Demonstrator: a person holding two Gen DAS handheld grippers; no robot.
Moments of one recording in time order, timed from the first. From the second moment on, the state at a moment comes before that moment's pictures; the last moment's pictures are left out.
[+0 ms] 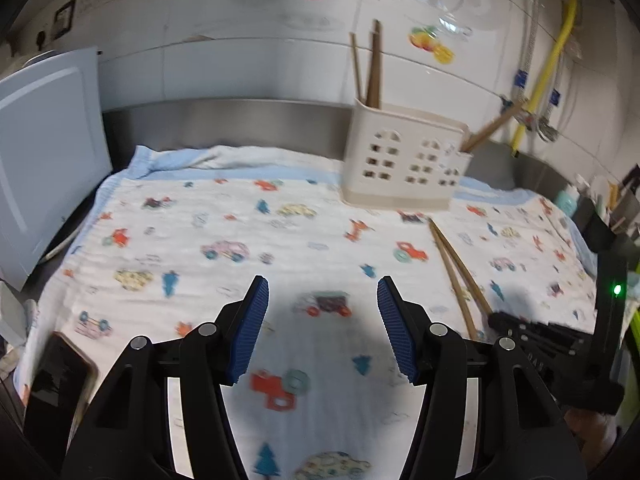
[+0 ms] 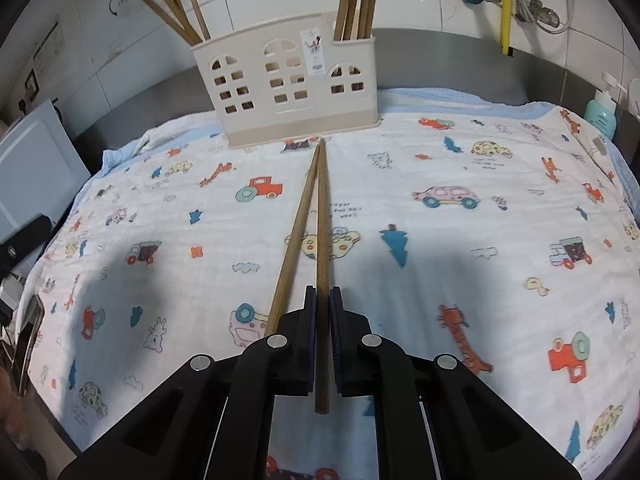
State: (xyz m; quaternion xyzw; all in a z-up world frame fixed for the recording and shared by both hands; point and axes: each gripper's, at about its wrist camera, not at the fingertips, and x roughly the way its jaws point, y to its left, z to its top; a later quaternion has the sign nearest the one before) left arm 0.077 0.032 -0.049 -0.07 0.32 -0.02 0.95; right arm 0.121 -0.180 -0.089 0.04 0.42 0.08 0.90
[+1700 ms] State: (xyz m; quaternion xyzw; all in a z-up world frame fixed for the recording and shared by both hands) left arm 0.124 -0.122 -0.121 -0.03 0.43 -0.13 0.89; right arm 0.089 -0.257 -0.101 0.05 0.40 0.11 0.91
